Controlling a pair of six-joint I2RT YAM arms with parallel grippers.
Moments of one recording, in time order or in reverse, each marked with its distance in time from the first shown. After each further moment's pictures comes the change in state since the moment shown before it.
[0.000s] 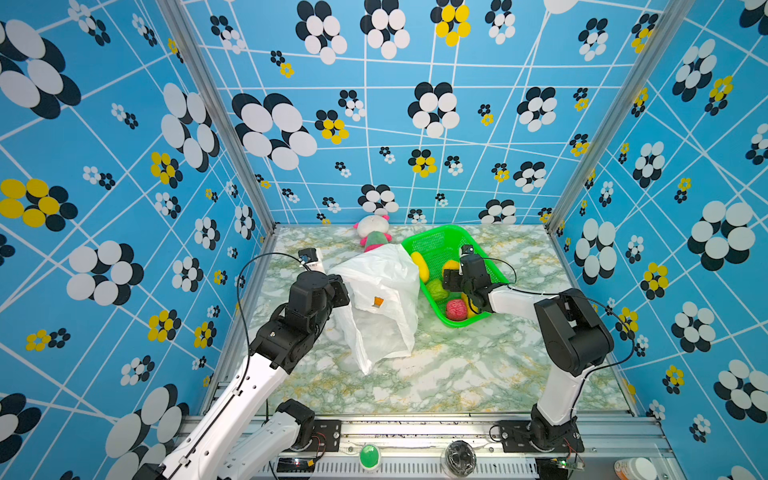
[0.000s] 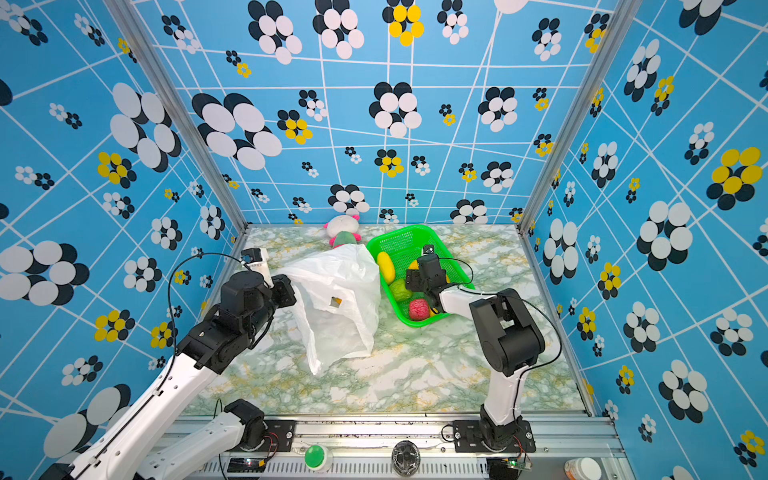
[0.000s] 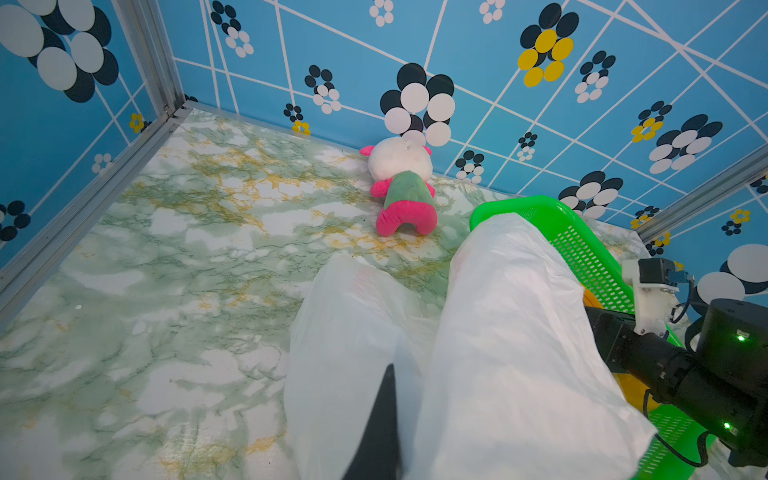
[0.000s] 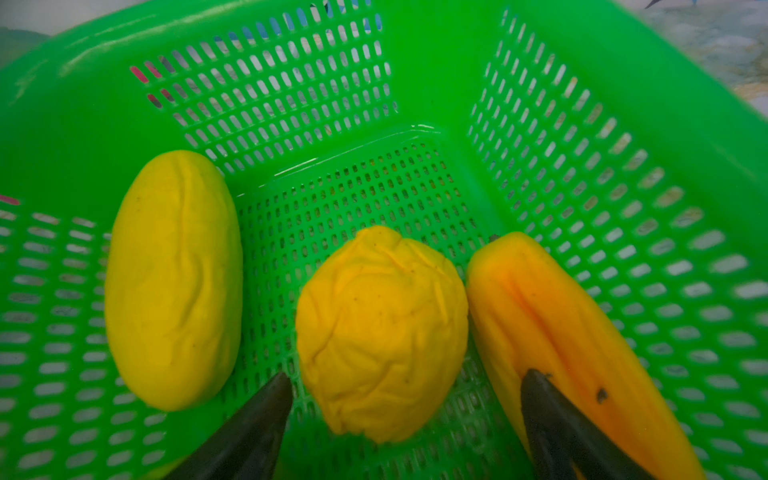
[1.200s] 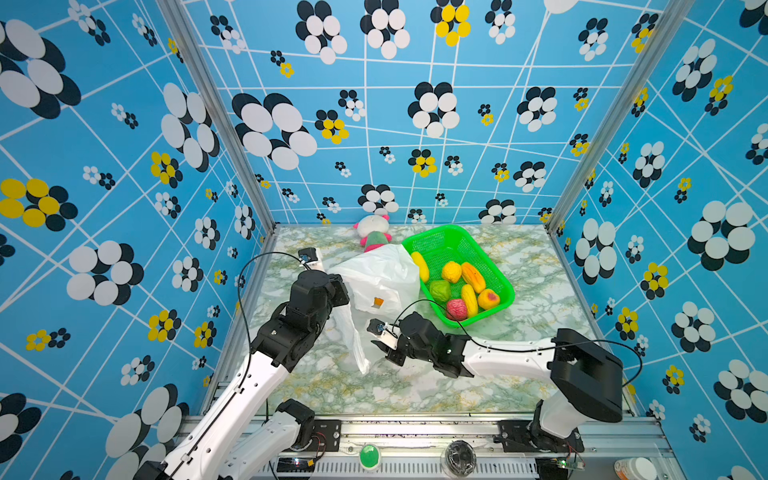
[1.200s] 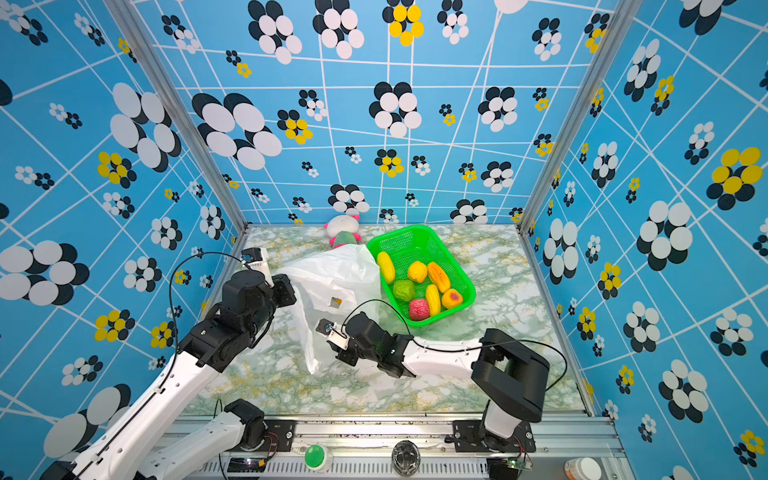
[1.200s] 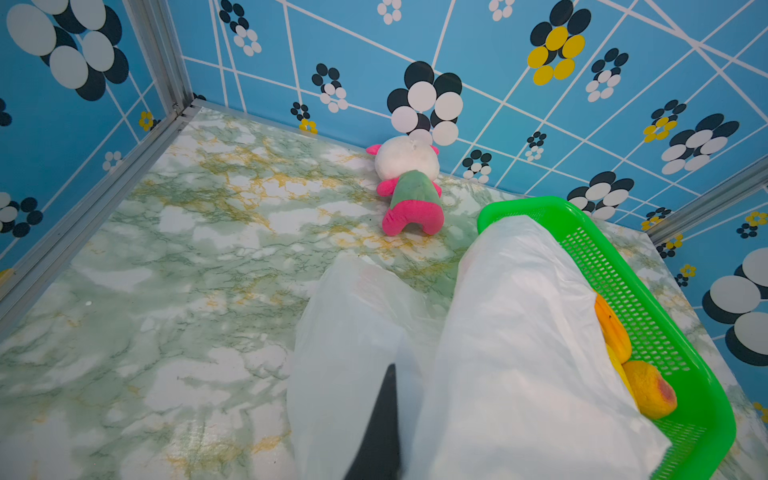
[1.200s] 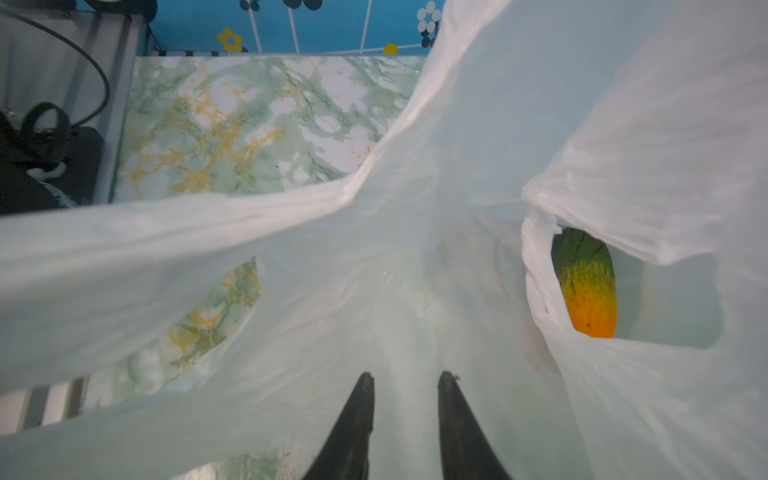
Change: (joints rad) left arm 0.006 0.011 0.000 -0.001 -0.010 0.000; right arm 0.712 -0.164 -0.097 0.089 -0.160 -0.515
